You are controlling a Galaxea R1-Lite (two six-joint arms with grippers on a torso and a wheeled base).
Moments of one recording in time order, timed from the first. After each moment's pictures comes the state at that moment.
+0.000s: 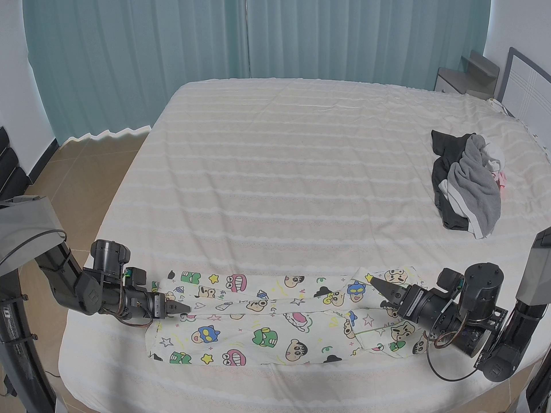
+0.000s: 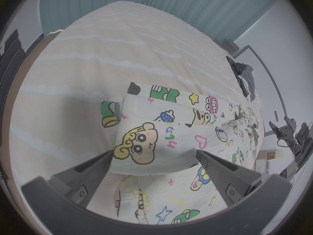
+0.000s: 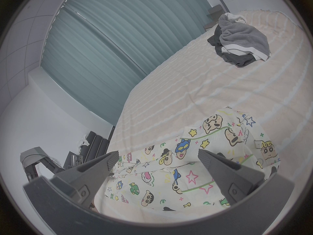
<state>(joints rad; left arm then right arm) -0.03 2.15 -0.66 -0.54 -0.38 -0.09 0.52 1.98 -0.13 -1.55 -0.10 0.73</state>
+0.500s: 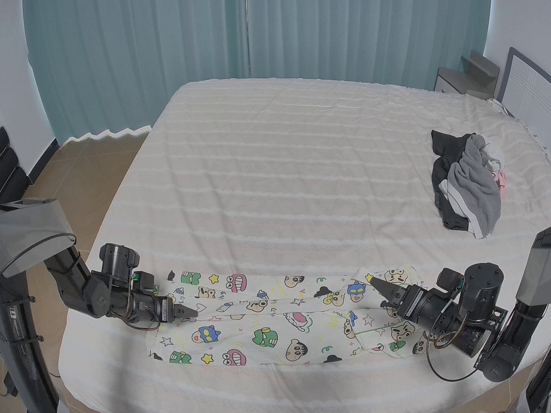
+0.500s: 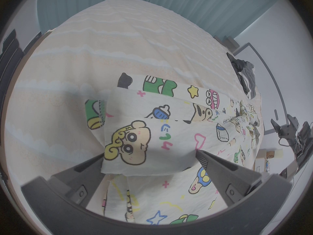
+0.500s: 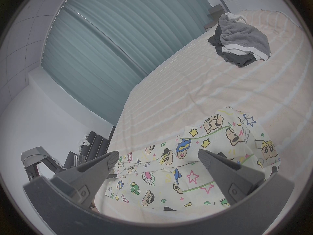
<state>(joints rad) -0.07 2.18 -0.67 -0.55 -0.37 -0.10 0.53 1.98 -0.13 -1.55 -0.10 0.73</state>
